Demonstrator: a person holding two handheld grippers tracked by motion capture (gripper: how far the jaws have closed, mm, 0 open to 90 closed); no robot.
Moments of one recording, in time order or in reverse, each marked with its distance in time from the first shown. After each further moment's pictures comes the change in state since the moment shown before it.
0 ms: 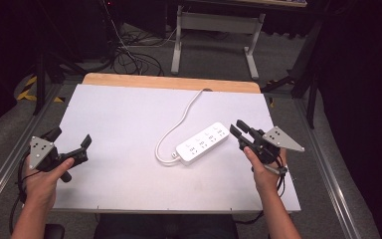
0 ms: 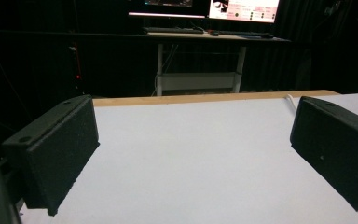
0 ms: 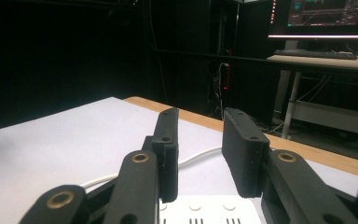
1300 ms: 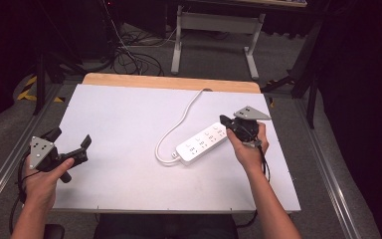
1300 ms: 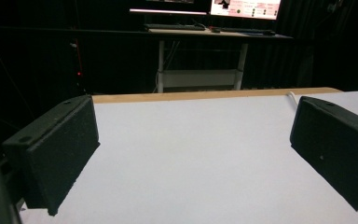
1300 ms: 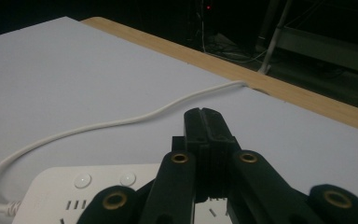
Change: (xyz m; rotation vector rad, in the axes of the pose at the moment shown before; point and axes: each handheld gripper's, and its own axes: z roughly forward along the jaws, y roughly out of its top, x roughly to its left) left arm 0.001 -0.001 0.000 0.012 0.005 -0.002; right arm -0.004 0.011 0.069 0.361 -0.108 -0.031
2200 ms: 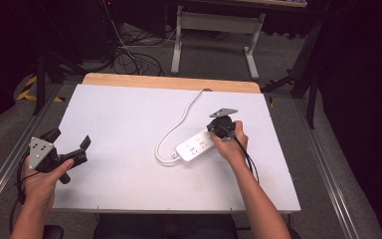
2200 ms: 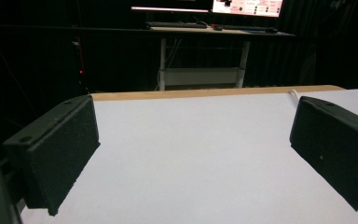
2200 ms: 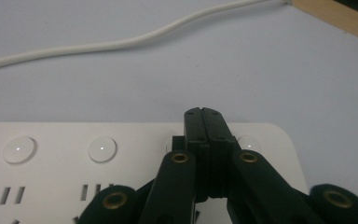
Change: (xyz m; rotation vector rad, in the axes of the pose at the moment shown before) left arm 0.000 0.000 -0.002 0.008 0.004 0.001; right arm 0.011 -0.020 0.079 0.316 0.006 -0.069
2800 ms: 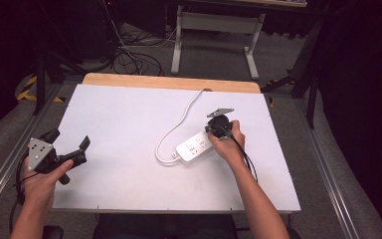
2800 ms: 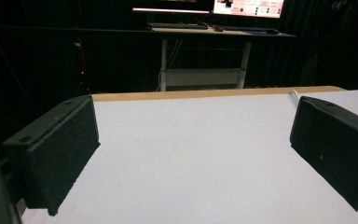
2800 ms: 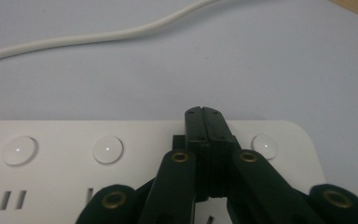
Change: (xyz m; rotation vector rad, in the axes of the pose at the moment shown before) left arm 0.000 0.000 -0.003 -0.001 0.007 0.002; right arm 0.004 0.002 0.011 0.057 0.025 0.001
